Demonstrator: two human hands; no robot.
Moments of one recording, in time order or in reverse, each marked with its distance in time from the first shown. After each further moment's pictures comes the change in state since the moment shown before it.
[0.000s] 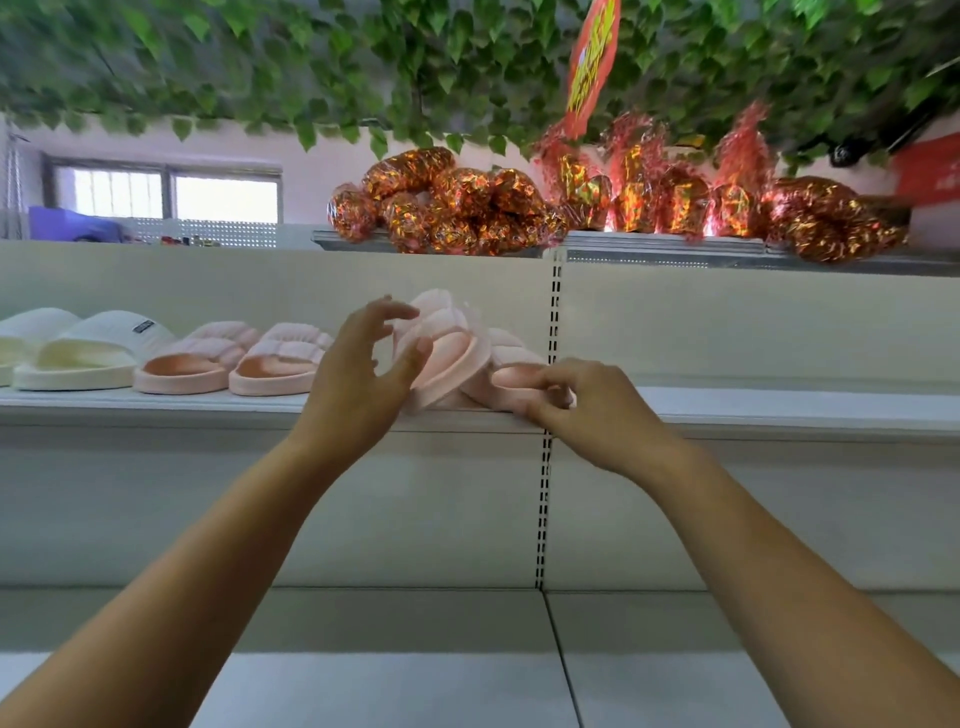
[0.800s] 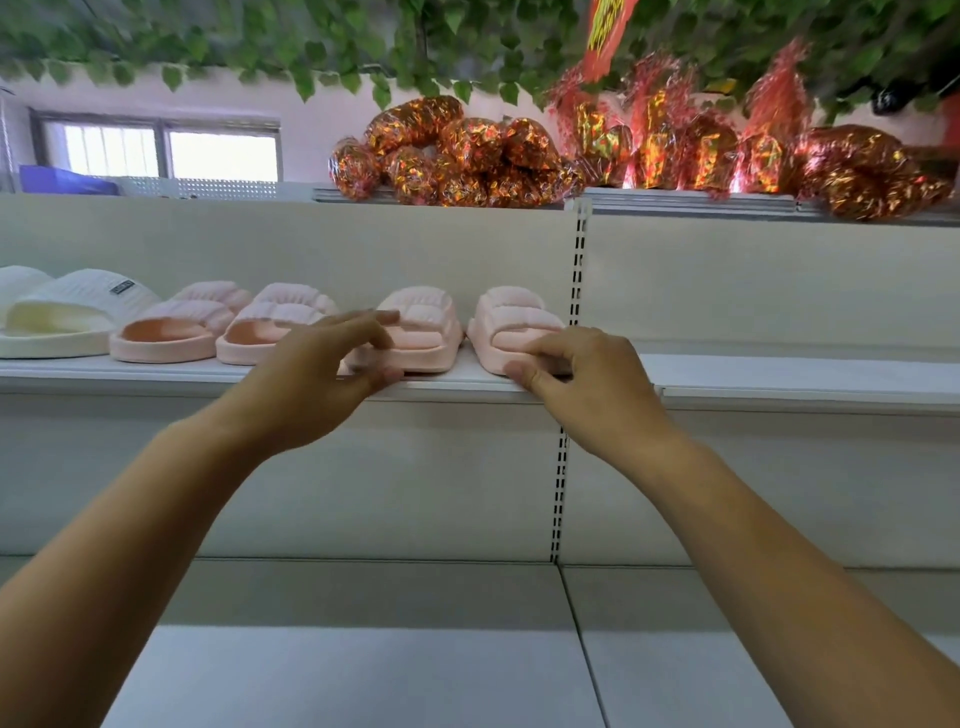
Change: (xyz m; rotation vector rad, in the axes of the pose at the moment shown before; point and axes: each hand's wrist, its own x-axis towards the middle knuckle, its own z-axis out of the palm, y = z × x) left_hand 0.003 -0.042 -0.037 0.376 -0.306 0.169; right_hand 0.027 0.018 0.043 -0.079 0.188 -0.104
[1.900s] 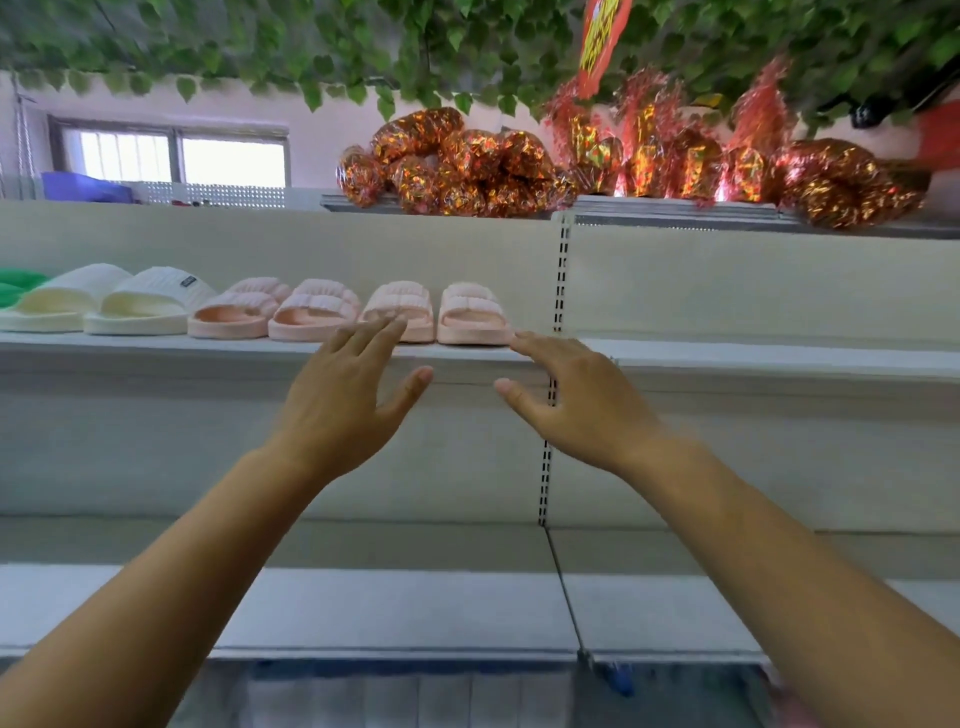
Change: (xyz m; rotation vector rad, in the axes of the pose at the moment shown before) left_hand -0.070 0.060 -0.003 0.283 0.093 -0.093; right_hand -0.071 -0.050 -0.043 -0.172 -0.186 -0.077
